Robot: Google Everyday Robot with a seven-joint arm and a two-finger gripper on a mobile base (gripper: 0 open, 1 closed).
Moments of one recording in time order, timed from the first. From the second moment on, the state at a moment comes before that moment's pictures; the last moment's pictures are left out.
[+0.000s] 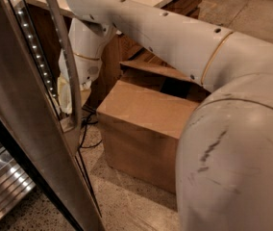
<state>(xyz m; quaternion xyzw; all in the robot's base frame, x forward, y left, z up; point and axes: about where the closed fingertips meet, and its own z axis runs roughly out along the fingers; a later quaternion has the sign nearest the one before) 0.511 0.174 0.839 -0.91 0.31 0.22 0.14</state>
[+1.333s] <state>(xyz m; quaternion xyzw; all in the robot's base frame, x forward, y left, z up) 0.476 0.172 0.818 -0.91 0.31 0.23 0.14</state>
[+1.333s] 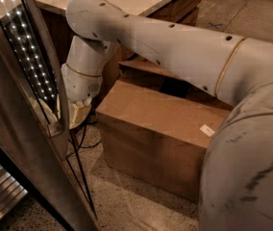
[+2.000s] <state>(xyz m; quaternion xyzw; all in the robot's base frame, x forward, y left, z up) 0.481 0.188 0.825 -0.92 0.29 0.23 0.14</state>
